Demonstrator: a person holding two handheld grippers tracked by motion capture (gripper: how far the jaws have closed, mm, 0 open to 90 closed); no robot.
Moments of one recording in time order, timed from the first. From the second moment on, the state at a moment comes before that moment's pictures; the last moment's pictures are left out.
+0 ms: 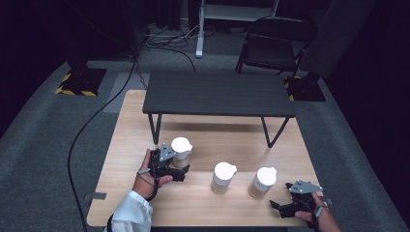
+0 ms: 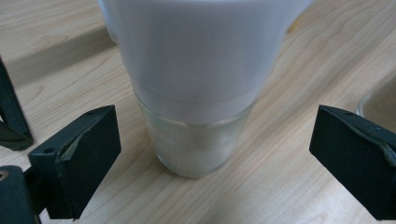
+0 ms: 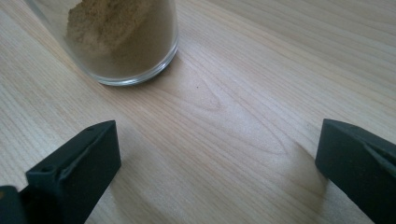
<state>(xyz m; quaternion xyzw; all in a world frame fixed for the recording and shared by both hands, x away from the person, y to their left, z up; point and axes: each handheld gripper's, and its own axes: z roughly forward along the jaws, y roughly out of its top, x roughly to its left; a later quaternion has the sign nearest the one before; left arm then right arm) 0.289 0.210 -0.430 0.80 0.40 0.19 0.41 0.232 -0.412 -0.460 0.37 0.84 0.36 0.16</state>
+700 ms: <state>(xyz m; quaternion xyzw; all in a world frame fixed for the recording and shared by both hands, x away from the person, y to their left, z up) 0.308 0.201 -0.444 0.77 0.44 0.19 0.42 0.232 -0.412 -0.460 0.37 0.84 0.36 0.16</state>
